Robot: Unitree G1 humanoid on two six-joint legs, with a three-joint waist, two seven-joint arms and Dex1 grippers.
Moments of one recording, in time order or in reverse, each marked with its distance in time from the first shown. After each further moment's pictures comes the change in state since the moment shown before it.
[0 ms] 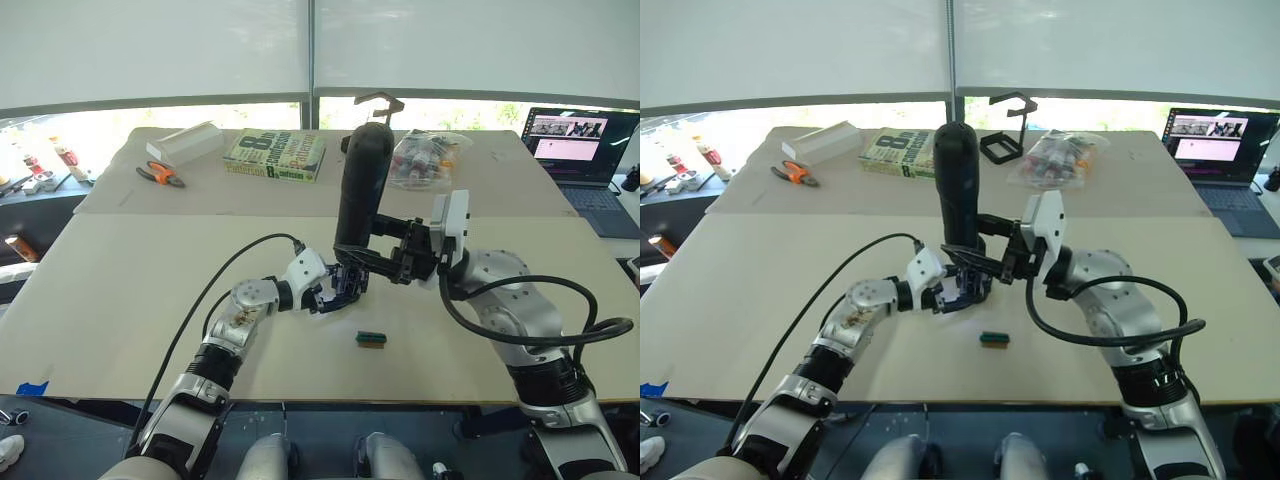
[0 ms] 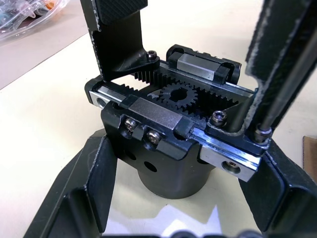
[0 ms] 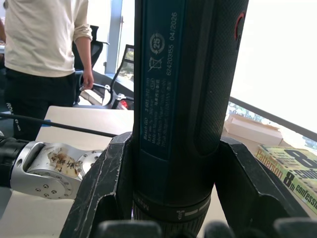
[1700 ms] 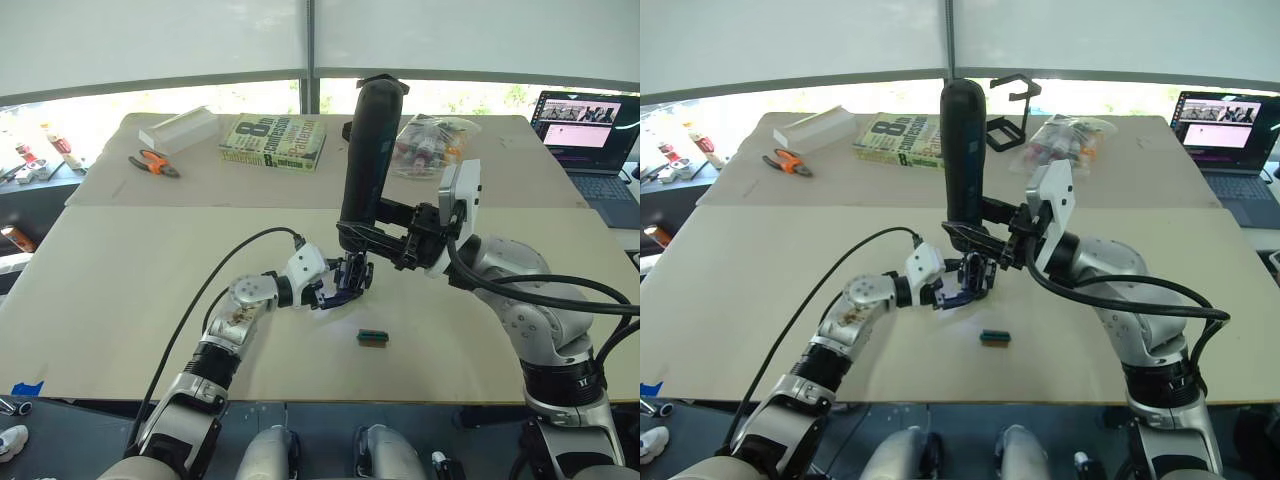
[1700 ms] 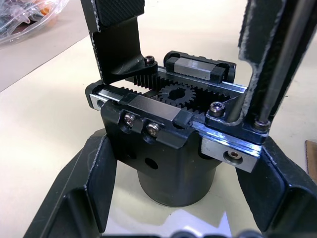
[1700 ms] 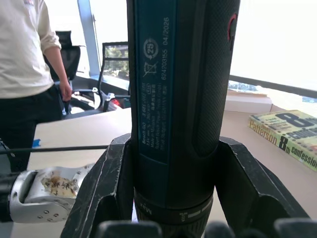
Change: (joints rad) left arm -0.001 0.005 0.004 -0.049 -0.013 0.005 -0.019; right arm -0.061 -0.002 -0.115 -0.184 0.084 0.322 -0.116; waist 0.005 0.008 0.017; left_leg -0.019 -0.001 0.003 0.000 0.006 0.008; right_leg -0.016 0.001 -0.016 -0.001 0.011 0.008
